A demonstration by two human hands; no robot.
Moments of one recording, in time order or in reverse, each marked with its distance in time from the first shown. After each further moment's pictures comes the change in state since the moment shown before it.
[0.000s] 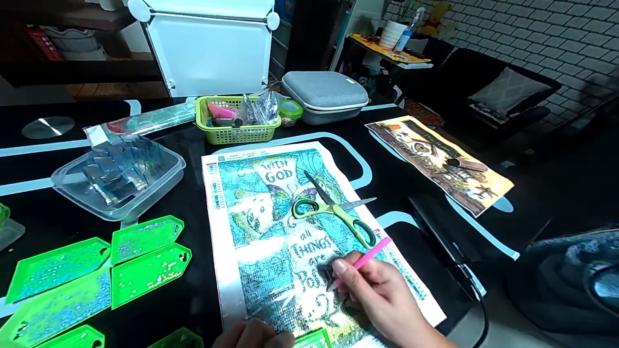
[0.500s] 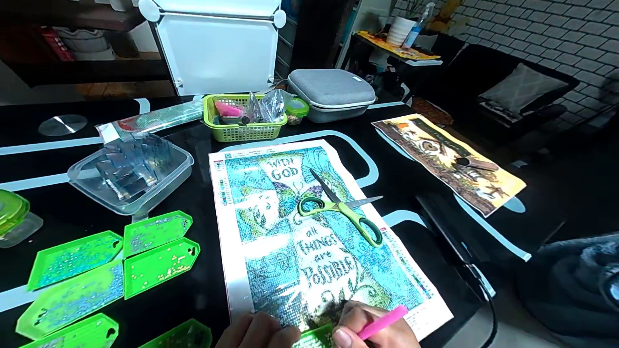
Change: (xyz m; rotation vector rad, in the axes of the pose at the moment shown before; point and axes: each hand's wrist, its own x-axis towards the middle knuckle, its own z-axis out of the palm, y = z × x) left_hand 0.000 -0.001 0.002 -0.012 0.021 -0.002; right_hand -0.039 -0.027 0.019 0.016 -0.174 -0.126
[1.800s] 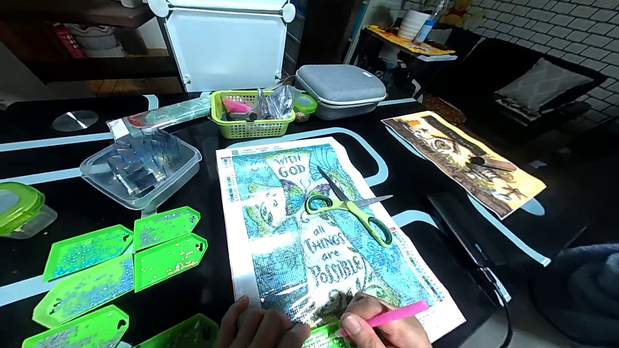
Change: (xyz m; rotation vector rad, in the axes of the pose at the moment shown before) left_hand 0.000 -0.001 0.006 0.132 0.072 0.054; right_hand 0.003 0.003 0.003 0.003 0.071 0.040
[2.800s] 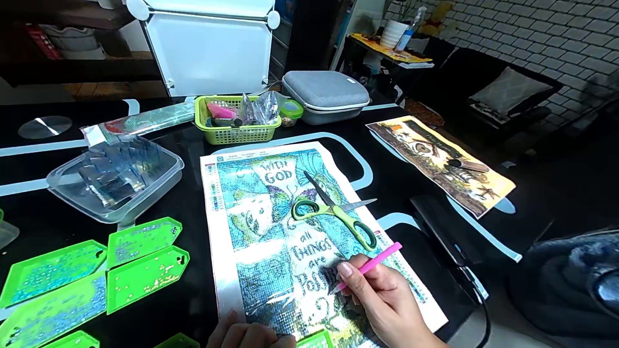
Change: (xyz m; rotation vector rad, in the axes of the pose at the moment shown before) left_hand 0.002 0.001 -0.003 -0.047 -0.040 -0.015; right_hand 0.028 0.033 -0.024 0.011 0.142 0.046
